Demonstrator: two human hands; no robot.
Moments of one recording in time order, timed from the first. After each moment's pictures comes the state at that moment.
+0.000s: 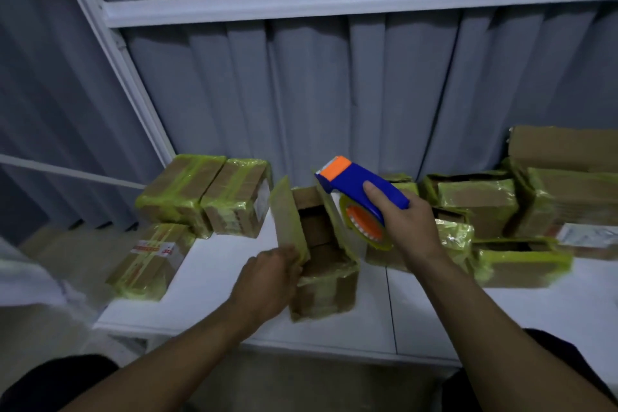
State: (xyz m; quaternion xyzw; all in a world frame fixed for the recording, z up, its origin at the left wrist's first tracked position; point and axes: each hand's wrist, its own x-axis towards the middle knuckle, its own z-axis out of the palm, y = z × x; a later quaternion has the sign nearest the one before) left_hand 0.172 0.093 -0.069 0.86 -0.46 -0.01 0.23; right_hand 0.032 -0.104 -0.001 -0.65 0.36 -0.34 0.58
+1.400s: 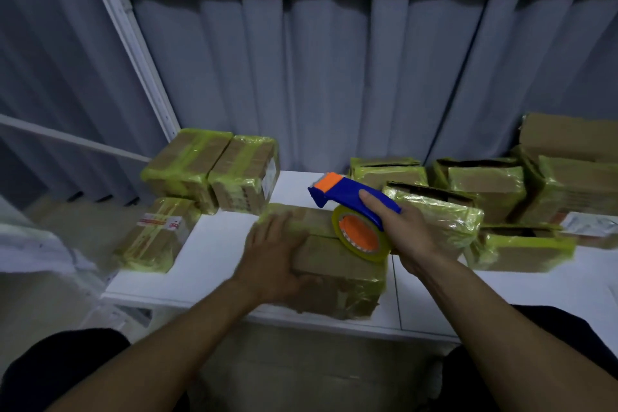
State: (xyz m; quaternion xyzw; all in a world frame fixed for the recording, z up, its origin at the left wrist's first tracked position) left_hand 0.194 0.115 -0.093 0.87 -0.49 -0.03 0.07; right_hand 0.041 -0.081 -0.034 -0.64 0.37 -0.20 0.64
